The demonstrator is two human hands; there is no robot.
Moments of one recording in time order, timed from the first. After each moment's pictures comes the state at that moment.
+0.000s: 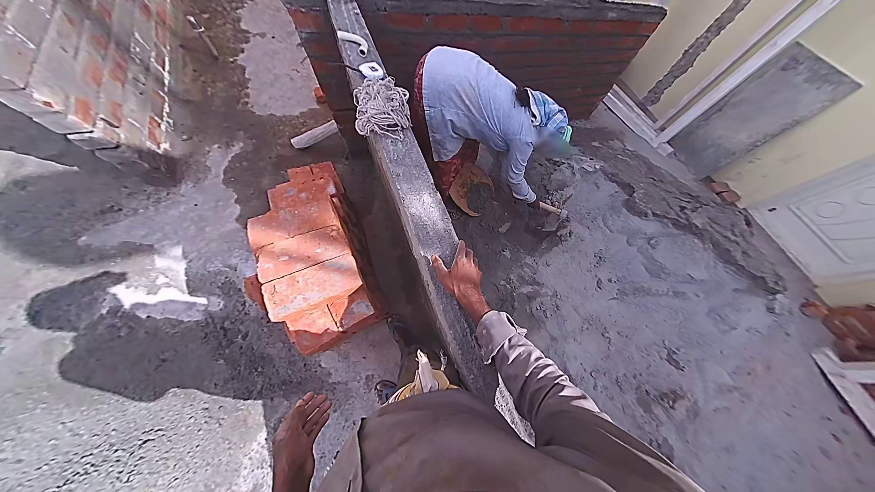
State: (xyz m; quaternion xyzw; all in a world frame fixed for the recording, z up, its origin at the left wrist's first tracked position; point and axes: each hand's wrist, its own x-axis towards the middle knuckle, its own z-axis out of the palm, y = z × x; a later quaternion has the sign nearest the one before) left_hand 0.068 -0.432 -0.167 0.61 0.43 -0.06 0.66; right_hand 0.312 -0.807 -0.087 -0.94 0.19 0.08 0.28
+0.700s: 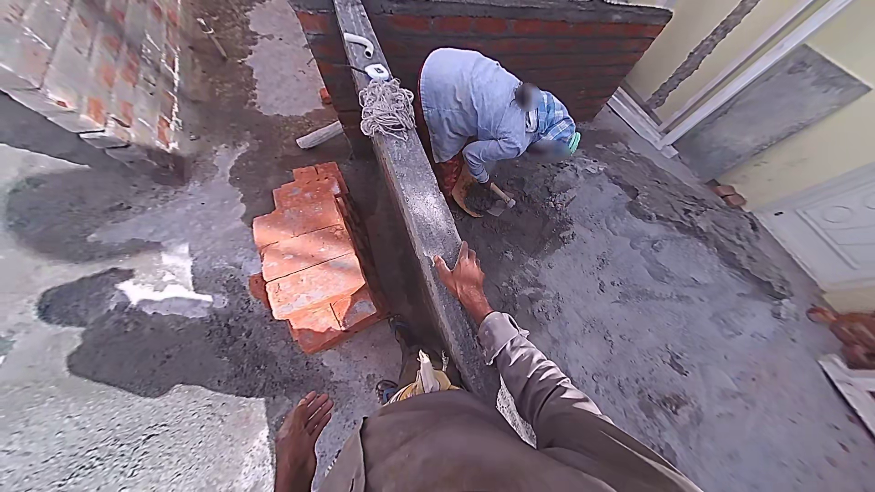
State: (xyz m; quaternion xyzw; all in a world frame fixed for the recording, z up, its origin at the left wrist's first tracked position) left_hand 0.066 -0.433 -0.167 0.61 0.43 -0.06 0.66; right_hand 0.312 -0.807 -0.082 -0.94 0.19 0.08 0.28
